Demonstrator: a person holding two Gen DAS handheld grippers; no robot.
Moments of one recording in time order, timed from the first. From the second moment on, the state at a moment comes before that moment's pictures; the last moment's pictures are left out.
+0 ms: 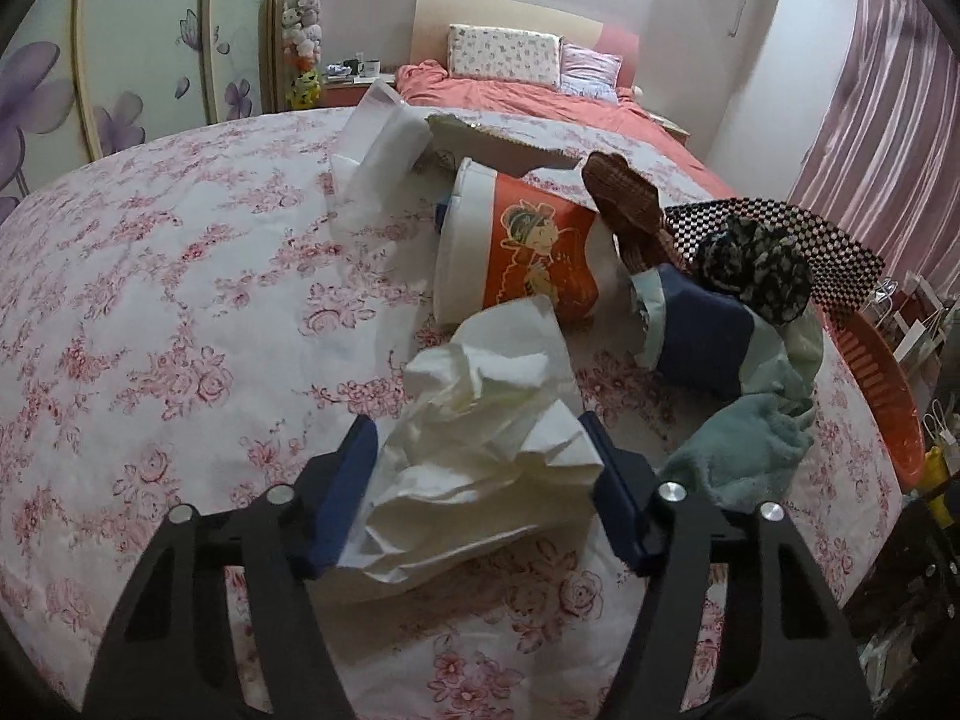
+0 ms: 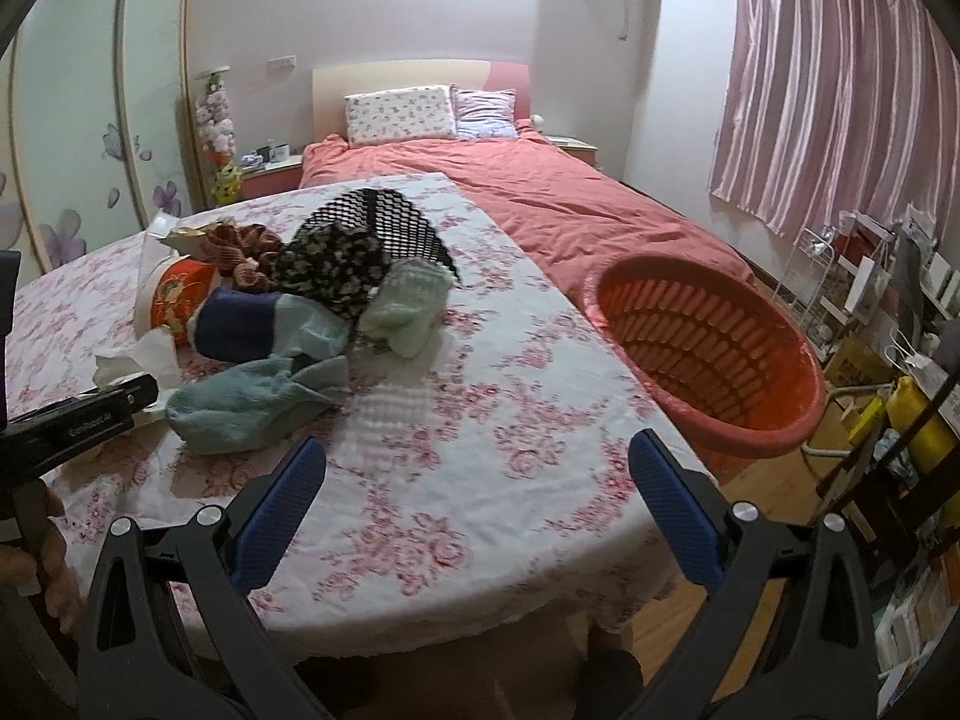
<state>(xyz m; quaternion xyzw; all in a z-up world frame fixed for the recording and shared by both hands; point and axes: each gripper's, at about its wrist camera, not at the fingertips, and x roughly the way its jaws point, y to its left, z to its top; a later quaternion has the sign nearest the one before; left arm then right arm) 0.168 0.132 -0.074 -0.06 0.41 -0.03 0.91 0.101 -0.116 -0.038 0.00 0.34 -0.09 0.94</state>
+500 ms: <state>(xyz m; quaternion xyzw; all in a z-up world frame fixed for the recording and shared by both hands) 0.127 0.179 -0.029 -0.07 0.34 0.00 0.94 0.146 -0.066 -0.047 0.06 0.34 -0.01 0.94</state>
